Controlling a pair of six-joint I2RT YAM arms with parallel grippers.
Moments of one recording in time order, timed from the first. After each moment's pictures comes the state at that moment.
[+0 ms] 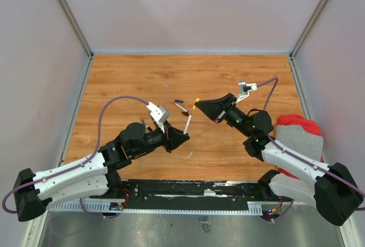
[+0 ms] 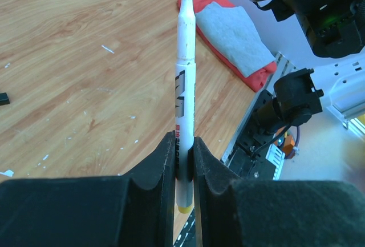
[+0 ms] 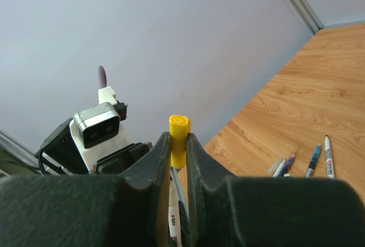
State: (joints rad) left arm -1.02 0.79 0.51 0.16 0.03 -0.45; right arm 0.66 1.04 0.47 0.95 -0.31 0.92
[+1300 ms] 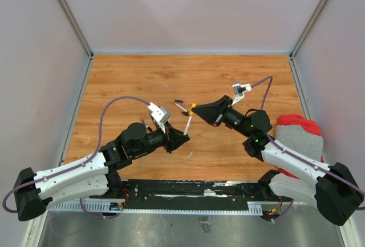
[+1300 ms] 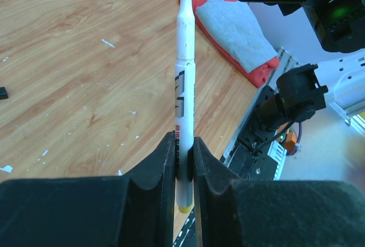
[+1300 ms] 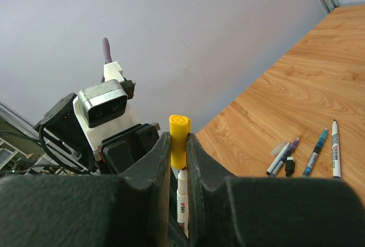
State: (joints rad) left arm -1.02 0.80 0.51 0.15 0.03 -0.45; right arm 0.68 1.04 0.48 0.90 -0.41 0.88
